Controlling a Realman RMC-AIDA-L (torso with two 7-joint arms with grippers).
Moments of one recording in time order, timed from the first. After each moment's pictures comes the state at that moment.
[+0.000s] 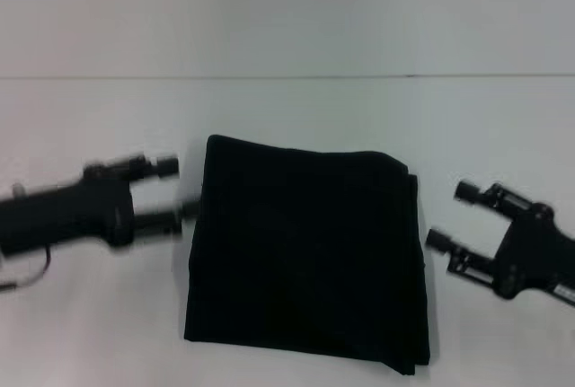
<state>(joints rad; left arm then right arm) -0.43 -2.08 0.59 0.77 1.92 1.69 -1.42 0.42 2.09 -0.38 -0.36 -1.93 -1.63 0.78</state>
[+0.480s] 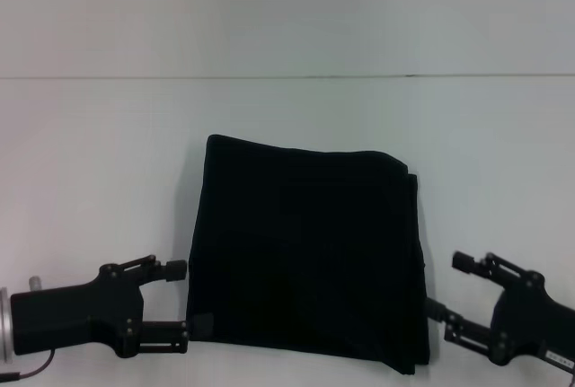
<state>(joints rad) -0.36 -2.10 0.61 0.69 2.08 1.67 -1.31 0.34 2.09 -0.48 -0.28 -1.94 -1.51 0.69</state>
